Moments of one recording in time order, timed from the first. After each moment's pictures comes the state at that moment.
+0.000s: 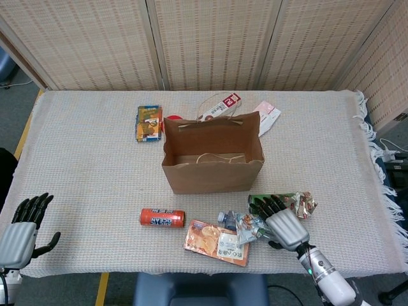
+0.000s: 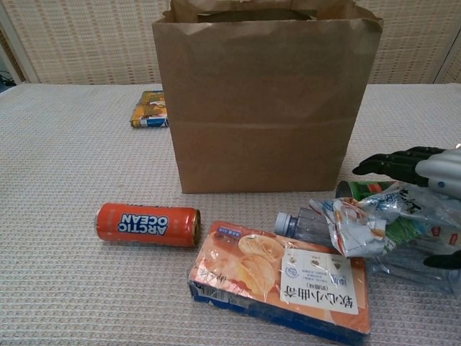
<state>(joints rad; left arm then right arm) -0.08 -1.13 -0.01 -1.67 1.53 1.49 0.03 0.36 -1.26 0.03 -1.90 -1.38 0.99 -0.59</state>
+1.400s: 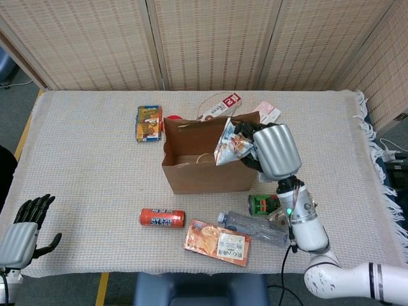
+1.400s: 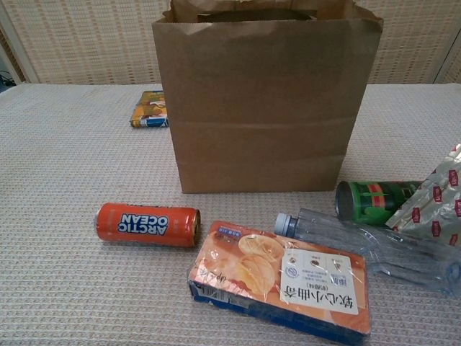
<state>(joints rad) -0.08 -1.12 -0.01 -1.69 1.51 1.45 0.01 0.72 -1.28 0.51 -2.03 -1.04 1.26 -0.68</state>
